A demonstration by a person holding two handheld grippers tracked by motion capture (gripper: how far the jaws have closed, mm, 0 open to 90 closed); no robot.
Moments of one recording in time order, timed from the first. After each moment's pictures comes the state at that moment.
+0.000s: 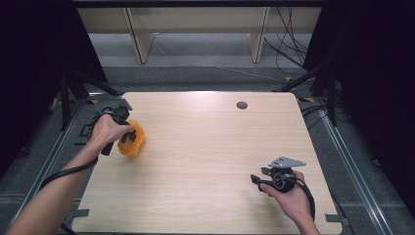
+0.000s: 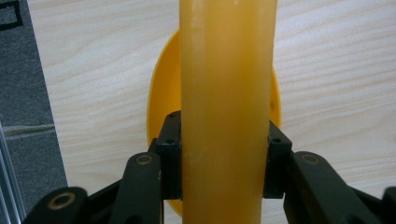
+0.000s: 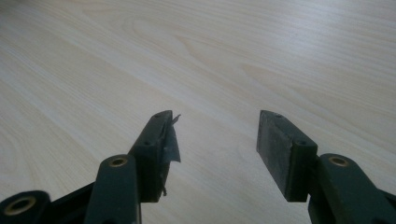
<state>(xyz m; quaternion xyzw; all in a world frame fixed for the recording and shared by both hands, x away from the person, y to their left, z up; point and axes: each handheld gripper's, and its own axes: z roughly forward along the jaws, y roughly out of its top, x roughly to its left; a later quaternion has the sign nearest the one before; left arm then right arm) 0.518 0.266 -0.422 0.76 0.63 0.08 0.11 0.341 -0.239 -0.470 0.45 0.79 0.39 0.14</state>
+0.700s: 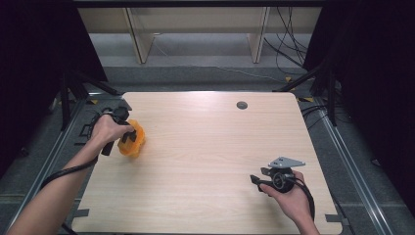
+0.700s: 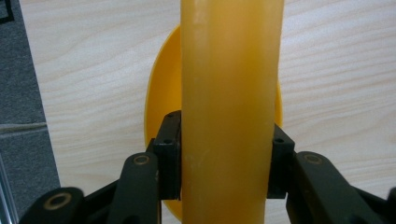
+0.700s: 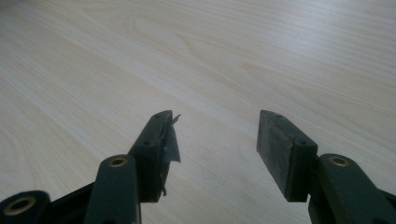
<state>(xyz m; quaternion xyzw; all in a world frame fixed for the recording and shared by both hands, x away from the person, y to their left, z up) 0.520 0.270 -0.426 0.76 0.63 0.07 0.11 0.340 -0.238 -0.470 0.45 0.79 0.38 0.14</state>
